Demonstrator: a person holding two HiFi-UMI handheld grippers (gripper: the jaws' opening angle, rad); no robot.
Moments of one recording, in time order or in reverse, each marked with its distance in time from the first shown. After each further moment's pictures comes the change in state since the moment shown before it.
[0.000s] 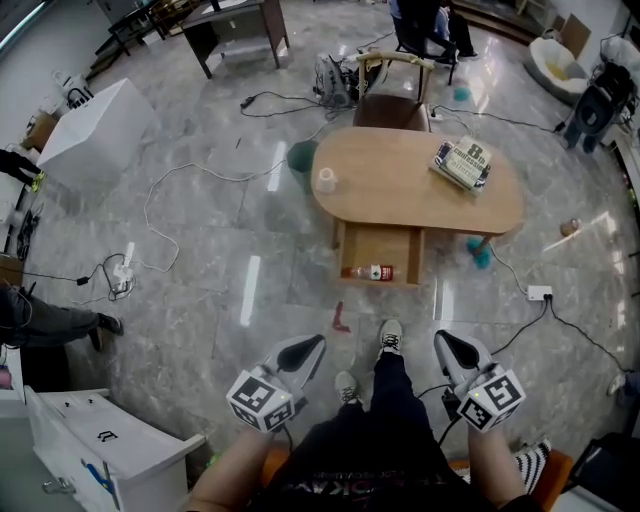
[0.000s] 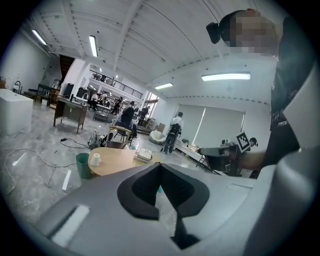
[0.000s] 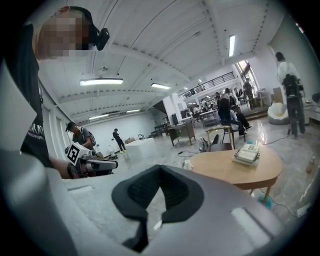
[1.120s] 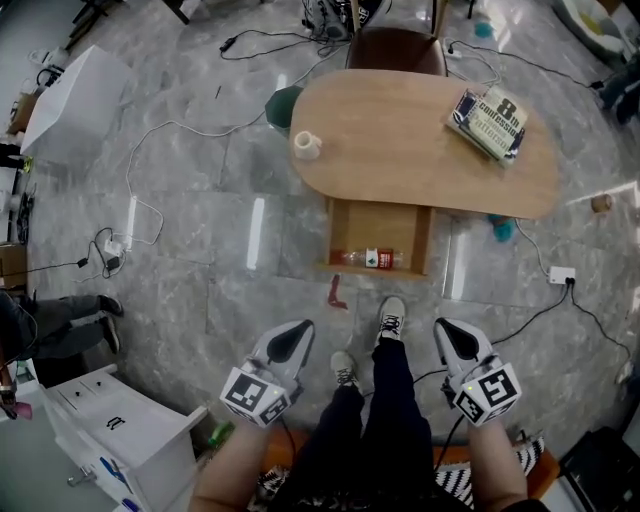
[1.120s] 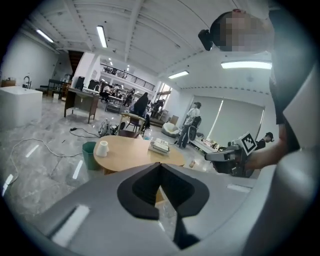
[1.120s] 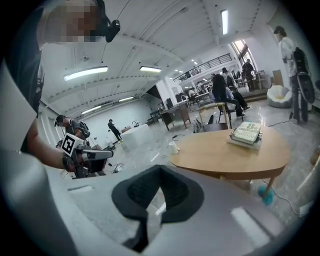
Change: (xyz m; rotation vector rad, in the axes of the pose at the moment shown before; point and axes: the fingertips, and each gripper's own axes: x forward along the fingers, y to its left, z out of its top) left arm 0.170 0.112 -0.061 -0.044 0.092 0.143; right arm 0.124 -0.185 -0.083 0.066 0.169 0.006
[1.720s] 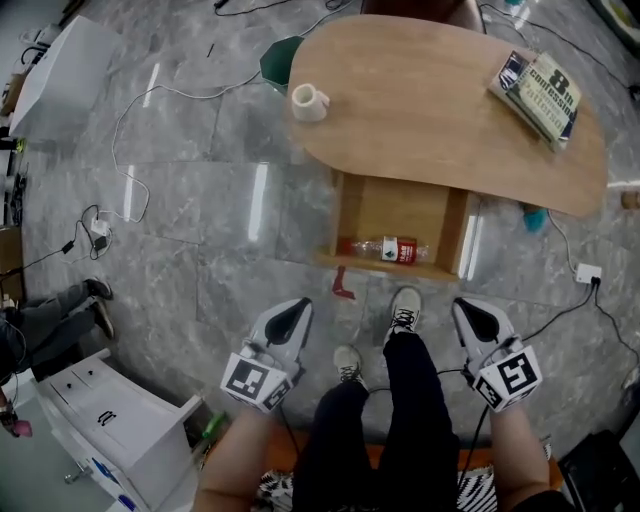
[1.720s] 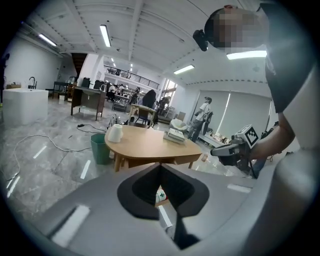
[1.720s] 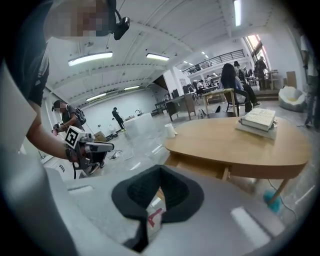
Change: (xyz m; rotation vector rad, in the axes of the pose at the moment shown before) left arm 0.079 0.110 -0.114 0.002 0.010 0.093; right arm 0.119 -0.080 -0.098 -0.100 0.094 0.048
